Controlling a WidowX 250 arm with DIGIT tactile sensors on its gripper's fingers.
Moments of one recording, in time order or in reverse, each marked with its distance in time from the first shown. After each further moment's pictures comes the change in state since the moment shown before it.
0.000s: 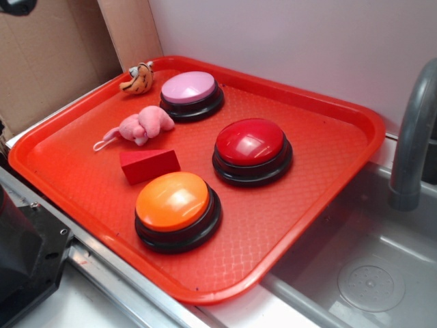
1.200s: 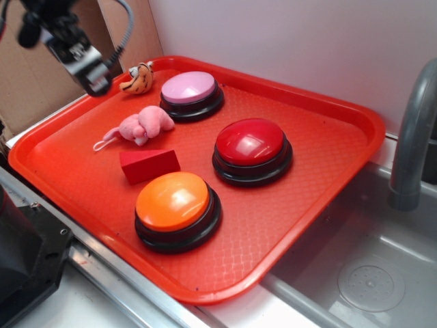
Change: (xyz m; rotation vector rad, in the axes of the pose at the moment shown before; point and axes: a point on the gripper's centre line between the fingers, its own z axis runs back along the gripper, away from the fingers) arm 0.054 0.039 -0.105 0.109 -0.184 -0.189
